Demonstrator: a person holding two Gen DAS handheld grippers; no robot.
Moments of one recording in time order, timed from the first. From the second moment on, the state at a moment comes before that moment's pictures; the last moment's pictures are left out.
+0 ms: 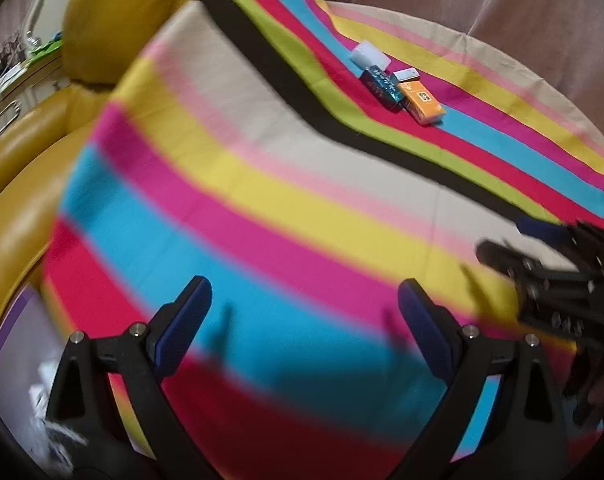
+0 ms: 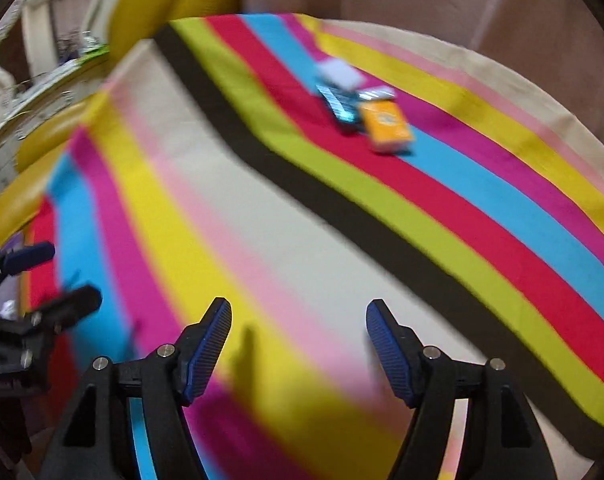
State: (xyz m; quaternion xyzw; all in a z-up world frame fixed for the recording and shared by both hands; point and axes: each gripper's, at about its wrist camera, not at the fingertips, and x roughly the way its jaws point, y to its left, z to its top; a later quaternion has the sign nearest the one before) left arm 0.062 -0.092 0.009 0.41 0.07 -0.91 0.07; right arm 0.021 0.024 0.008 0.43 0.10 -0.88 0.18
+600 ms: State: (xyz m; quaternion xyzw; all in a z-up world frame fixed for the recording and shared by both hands) left arm -0.017 -0.072 -0.021 0.45 0.05 -0.89 0.06; right arm -0.199 0.037 -0.019 0.44 0.09 -0.88 0.15
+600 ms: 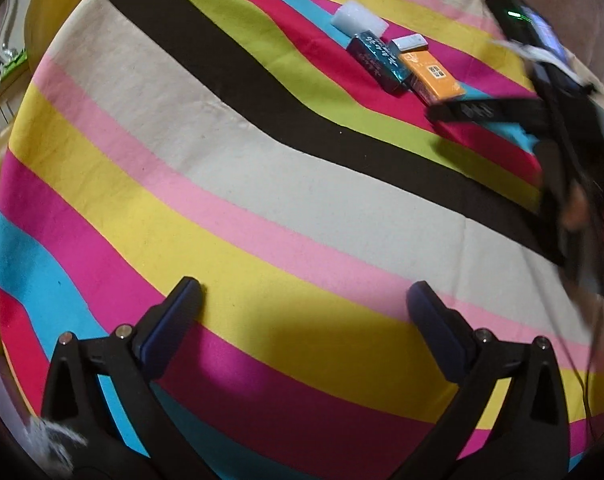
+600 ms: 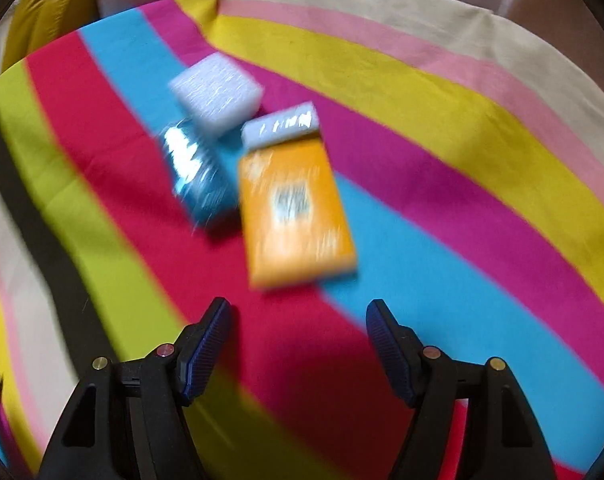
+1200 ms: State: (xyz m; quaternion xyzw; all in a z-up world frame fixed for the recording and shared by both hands) left arm -0.018 -0.076 -0.021 0.45 0.05 -0.89 0.06; right arm -0.082 0.128 -0.015 0.45 0.08 -0.88 0.16
